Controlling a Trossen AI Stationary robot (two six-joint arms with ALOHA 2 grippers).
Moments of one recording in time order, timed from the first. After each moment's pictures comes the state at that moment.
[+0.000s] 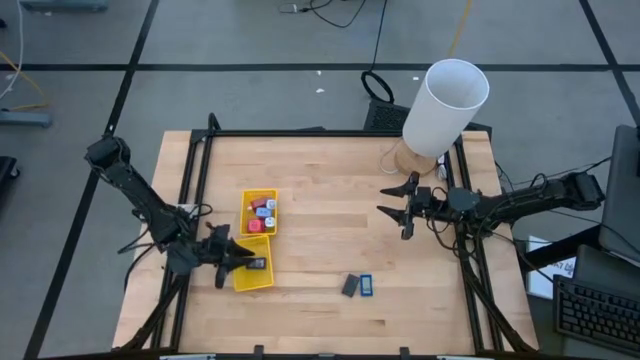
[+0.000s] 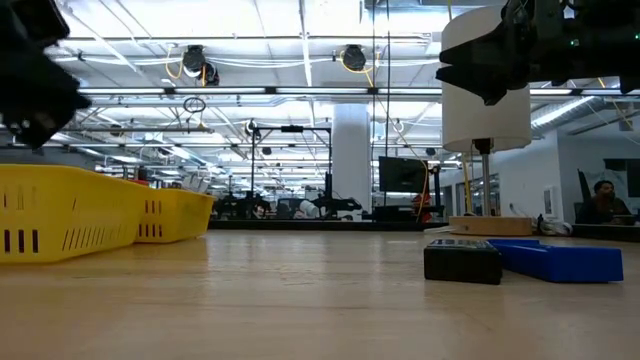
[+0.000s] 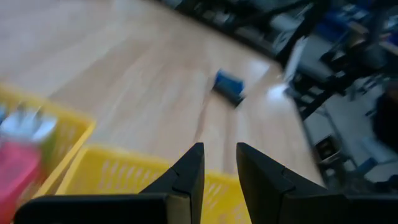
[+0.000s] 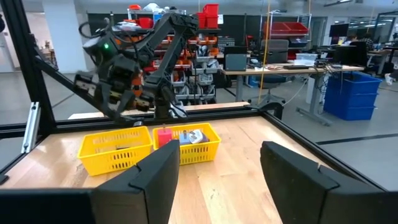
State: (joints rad) left arm -0.88 0.87 0.23 0.19 -0.76 -0.82; right arm 0.07 0.81 0.21 0.66 0.26 0.01
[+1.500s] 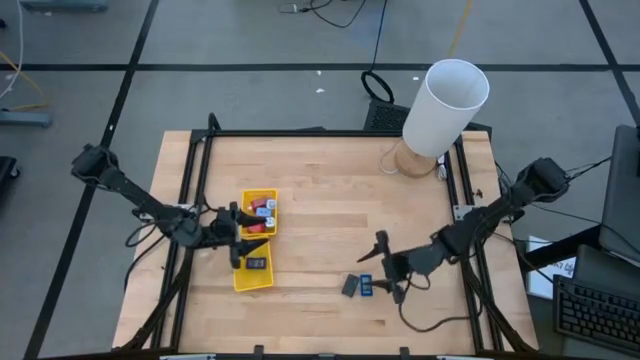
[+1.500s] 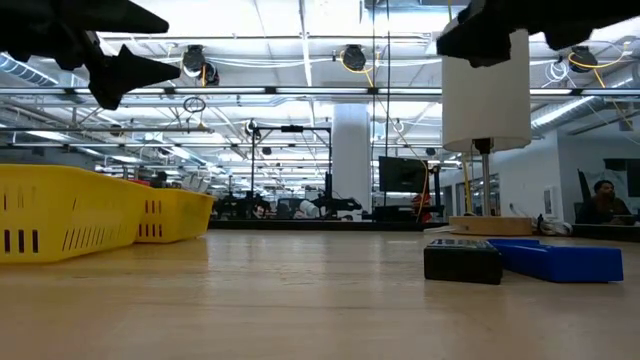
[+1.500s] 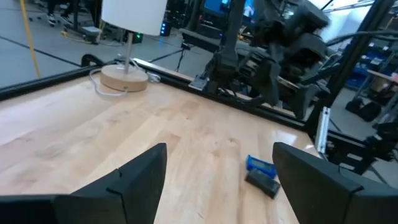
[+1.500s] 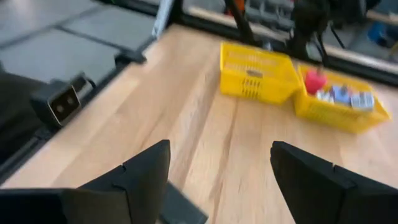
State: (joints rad) left arm -0.57 0.87 0.23 0.55 -0.71 -0.38; right arm 0.55 1.33 0.62 0.32 0.33 -0.03
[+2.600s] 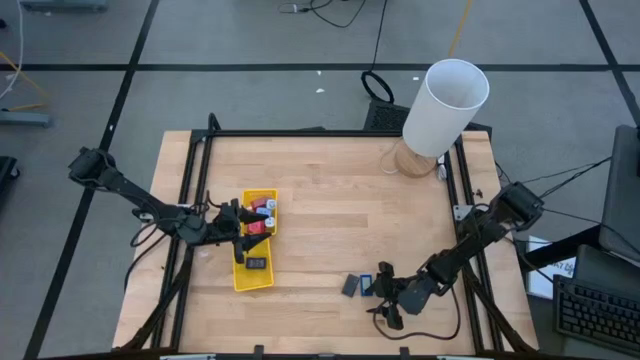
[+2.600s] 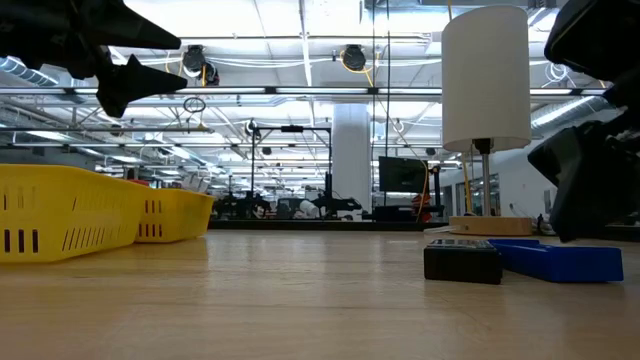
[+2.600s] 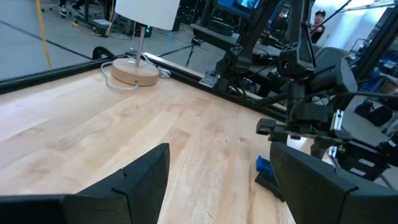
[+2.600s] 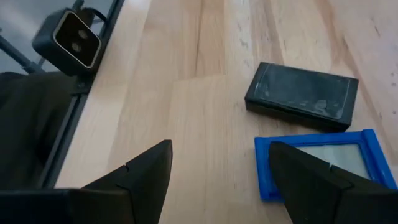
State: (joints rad) left arm -0.50 0.87 0.23 0.52 -0.67 -0.42; right arm 0.73 1.71 0.64 0.39 0.34 0.65
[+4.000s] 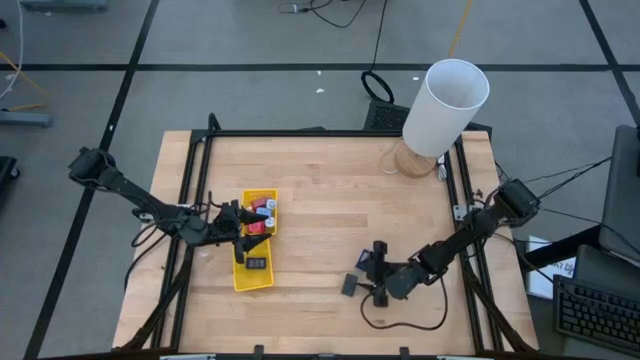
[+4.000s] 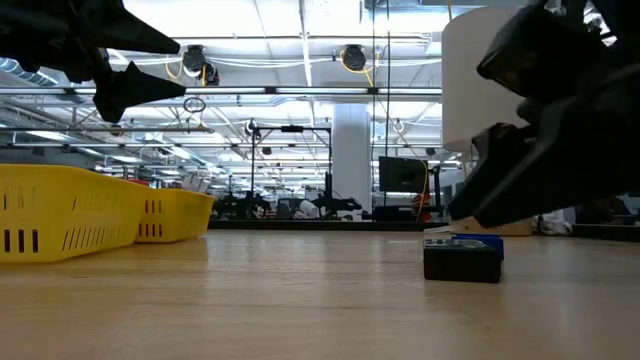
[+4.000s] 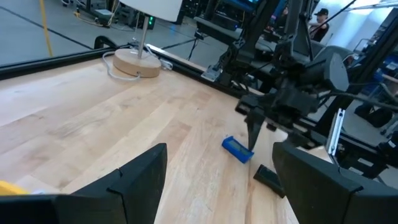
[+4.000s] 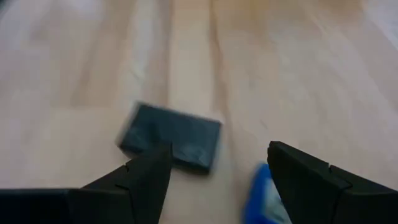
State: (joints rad) left arm -0.50 0.87 0.23 0.48 -0.67 -0.48; right arm 0.60 1.70 0.64 0.34 0.50 0.41
